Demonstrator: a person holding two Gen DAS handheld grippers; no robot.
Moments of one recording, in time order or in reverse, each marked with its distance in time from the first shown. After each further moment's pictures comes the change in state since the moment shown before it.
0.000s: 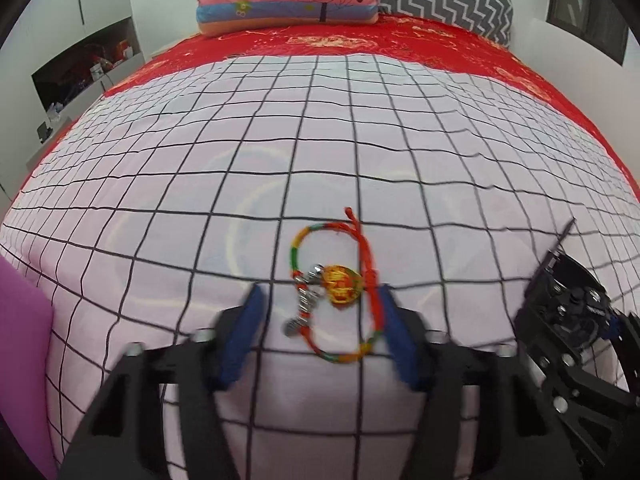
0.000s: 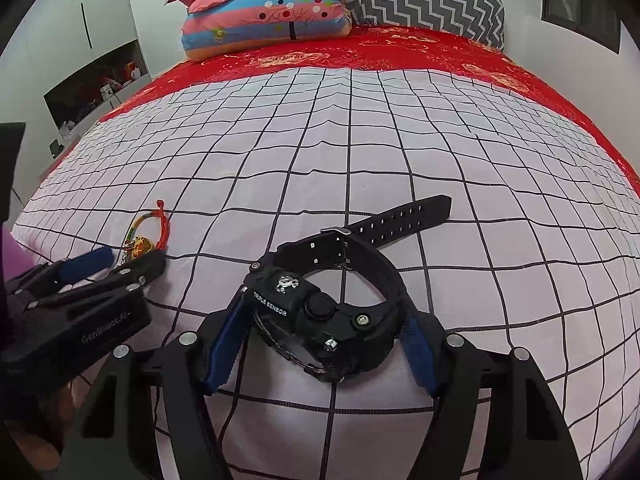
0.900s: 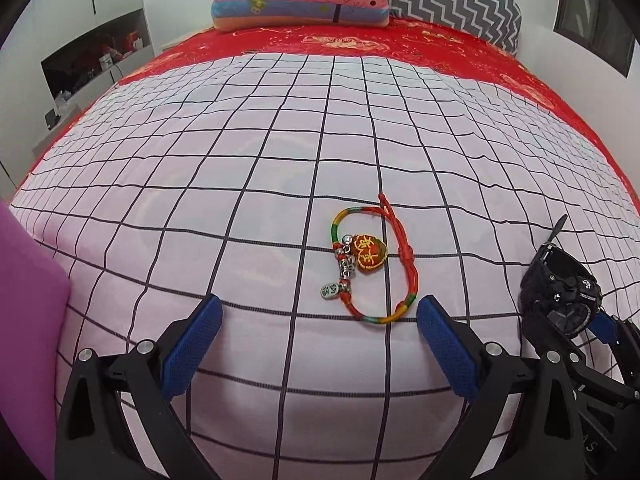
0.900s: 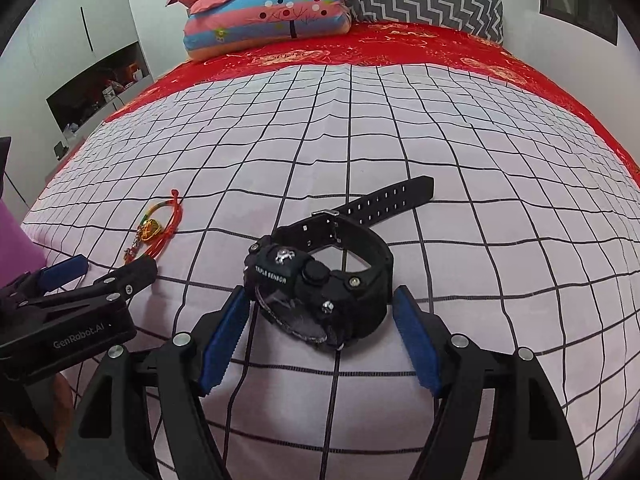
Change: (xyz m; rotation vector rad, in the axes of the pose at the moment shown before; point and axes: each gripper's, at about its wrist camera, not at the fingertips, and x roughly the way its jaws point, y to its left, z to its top) left arm -0.013 0.017 -0.010 -0.038 -0.001 0.015; right arm -0.012 0.002 -0.011 0.018 0.012 0.012
